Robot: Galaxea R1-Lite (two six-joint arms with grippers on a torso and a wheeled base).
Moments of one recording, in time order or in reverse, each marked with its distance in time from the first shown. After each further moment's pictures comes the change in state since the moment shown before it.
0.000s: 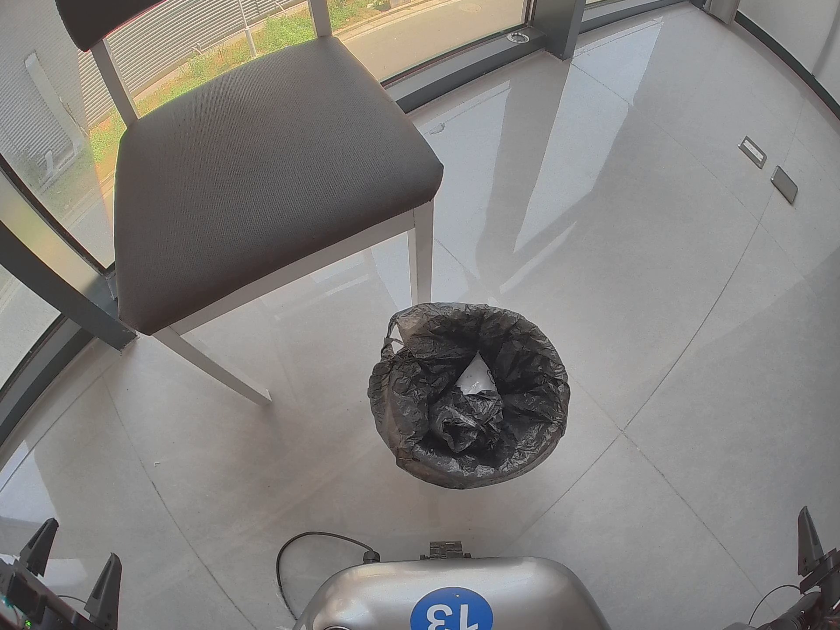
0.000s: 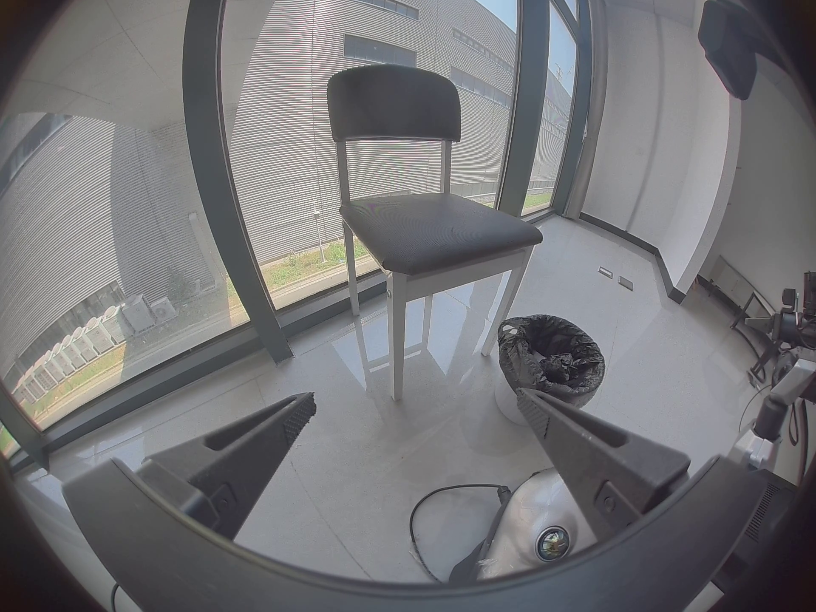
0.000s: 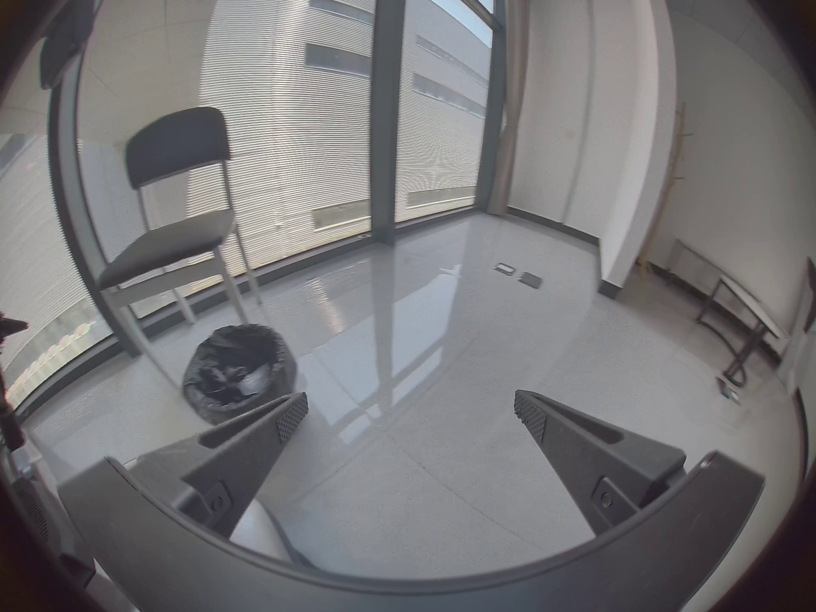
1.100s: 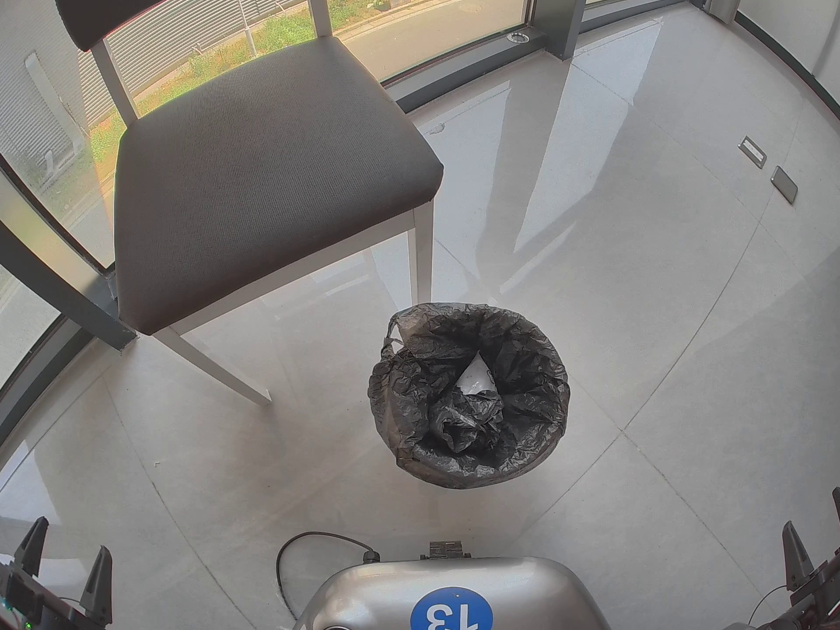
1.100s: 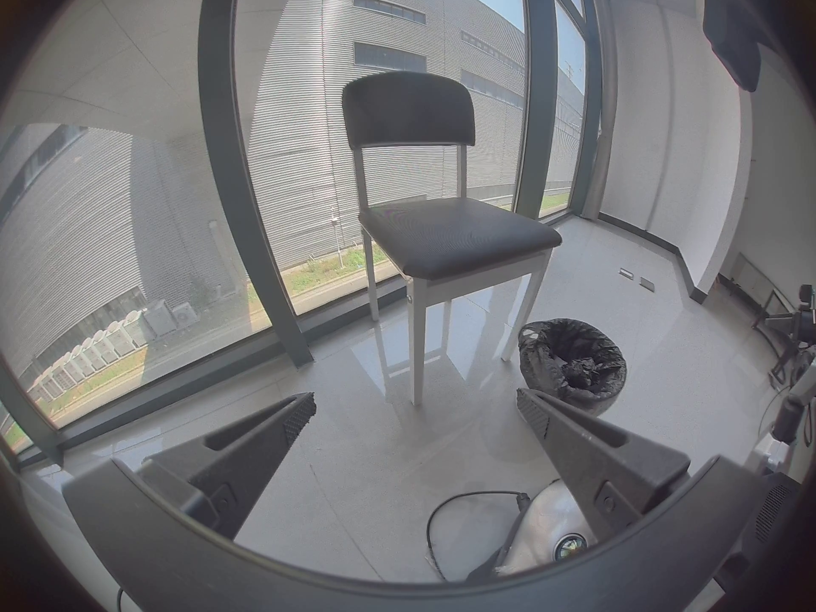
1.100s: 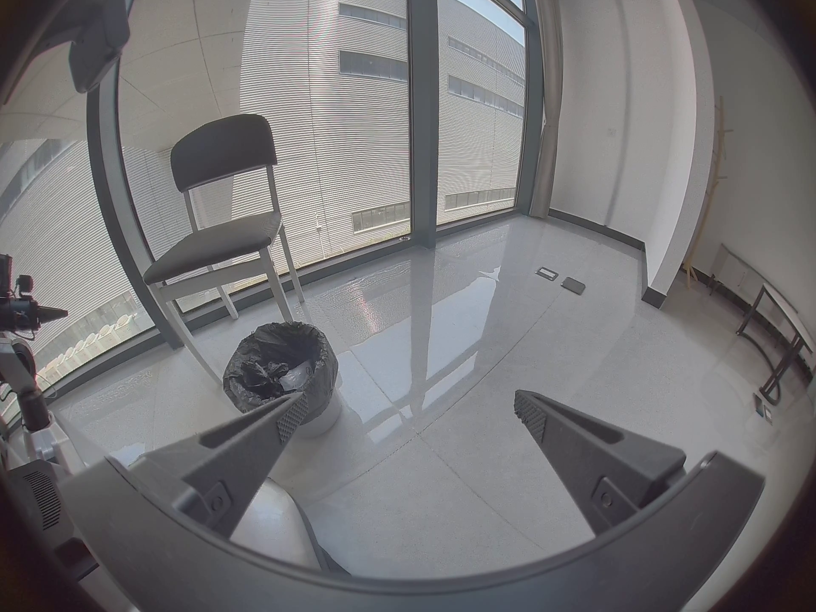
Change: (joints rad) left arm 0.080 -0.022 0.000 0.003 -0.003 0.013; right arm 0.003 0.001 0.011 -0.025 0.180 -0.025
